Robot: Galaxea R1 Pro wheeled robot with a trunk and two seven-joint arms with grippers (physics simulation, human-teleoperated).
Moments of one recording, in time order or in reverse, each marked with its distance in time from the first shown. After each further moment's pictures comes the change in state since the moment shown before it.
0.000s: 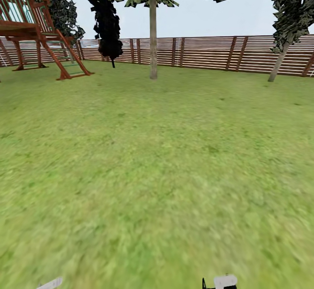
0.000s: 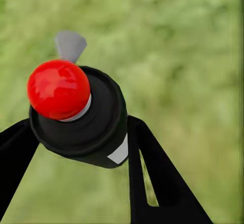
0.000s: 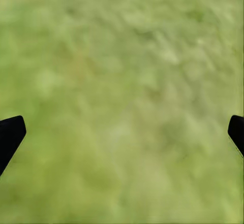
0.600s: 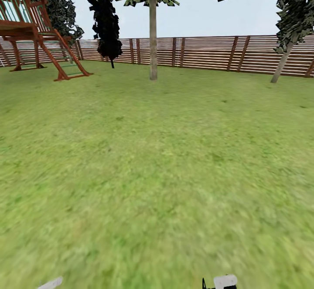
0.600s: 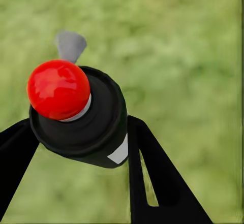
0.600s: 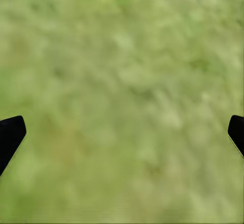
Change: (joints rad) left arm 0.000 0.000 0.000 0.000 0.000 0.000 0.000; right arm 0.000 0.000 0.000 0.000 0.000 0.000 0.000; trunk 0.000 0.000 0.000
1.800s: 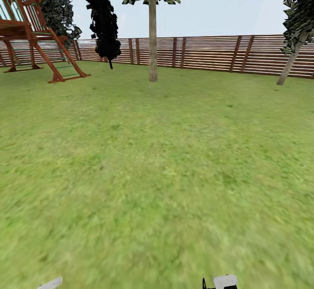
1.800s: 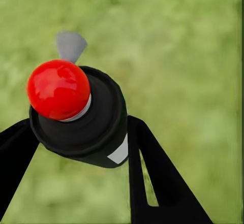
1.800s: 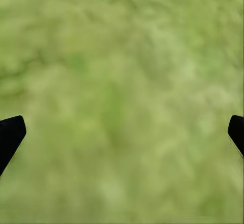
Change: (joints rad) left arm 0.000 0.000 0.000 0.000 0.000 0.000 0.000; right arm 0.000 -0.002 0.000 0.000 0.000 0.000 0.000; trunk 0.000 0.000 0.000
